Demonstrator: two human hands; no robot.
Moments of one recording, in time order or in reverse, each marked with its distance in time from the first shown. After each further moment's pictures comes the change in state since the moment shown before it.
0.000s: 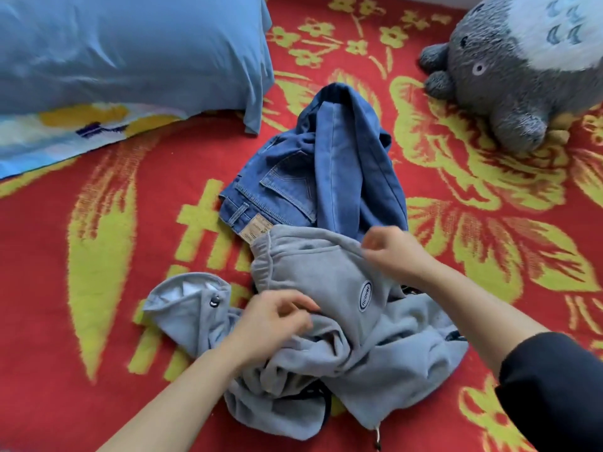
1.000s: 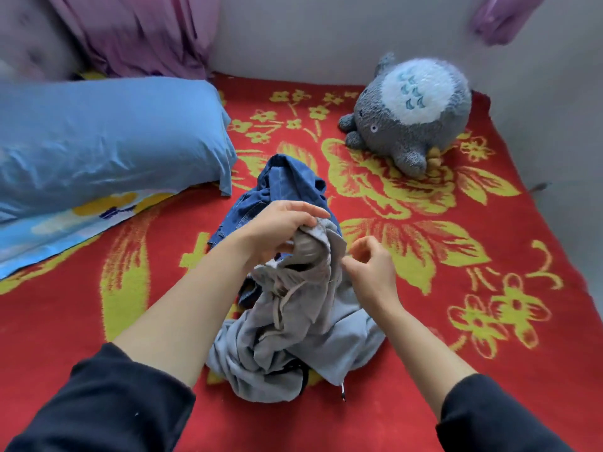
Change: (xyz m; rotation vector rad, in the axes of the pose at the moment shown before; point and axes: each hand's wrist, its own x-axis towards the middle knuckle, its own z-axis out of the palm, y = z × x) left_hand -0.045 0.252 0.005 -0.087 -0.139 0.002; right_hand -0.195 -0.038 -0.065 0.758 0.556 0.038
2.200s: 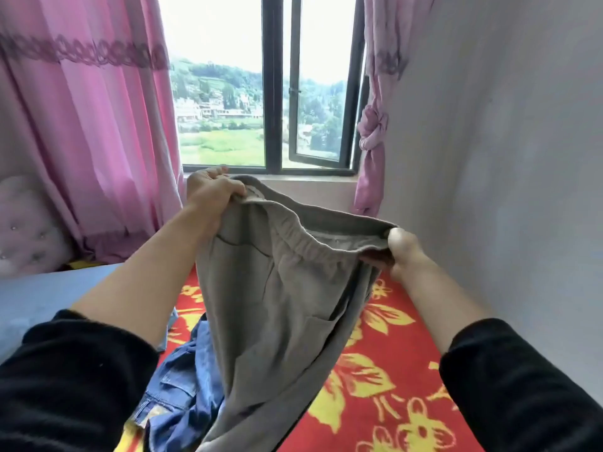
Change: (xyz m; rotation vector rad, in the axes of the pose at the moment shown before) left_hand -0.113 0.311 0.173 -0.165 0.623 0.704; right_hand 0.039 -0.156 -0.395 0.742 0.151 0.078
